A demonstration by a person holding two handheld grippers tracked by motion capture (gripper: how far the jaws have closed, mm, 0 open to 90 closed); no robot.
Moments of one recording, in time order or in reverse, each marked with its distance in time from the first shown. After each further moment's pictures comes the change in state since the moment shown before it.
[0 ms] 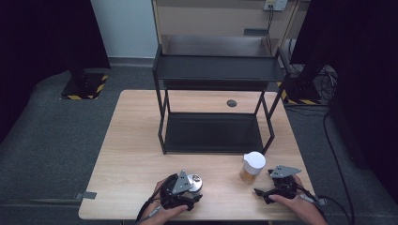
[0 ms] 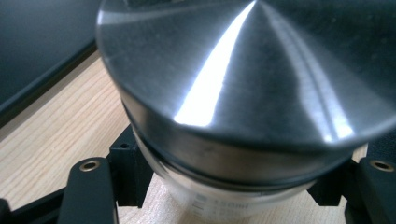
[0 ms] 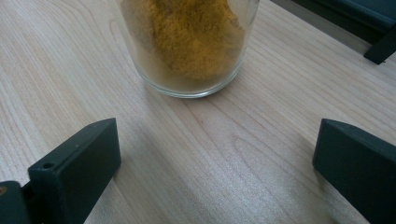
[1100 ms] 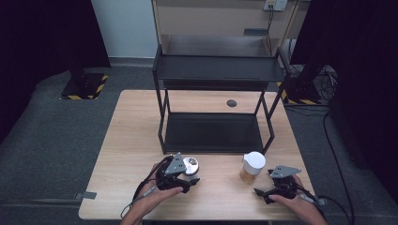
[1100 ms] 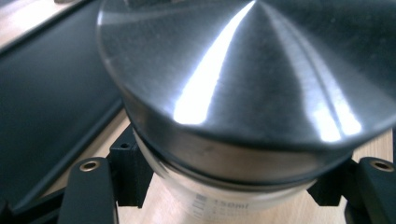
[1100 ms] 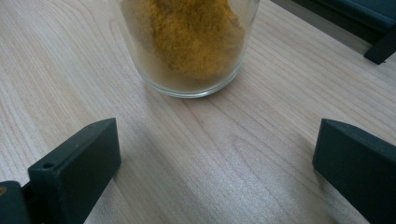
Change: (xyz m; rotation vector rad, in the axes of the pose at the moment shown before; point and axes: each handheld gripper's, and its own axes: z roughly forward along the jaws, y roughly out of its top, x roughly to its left) left arm 0.052 0.023 -0.009 -0.065 -0.039 0.032; right arm 0.000 0.000 0.000 0.000 0.000 -0.001
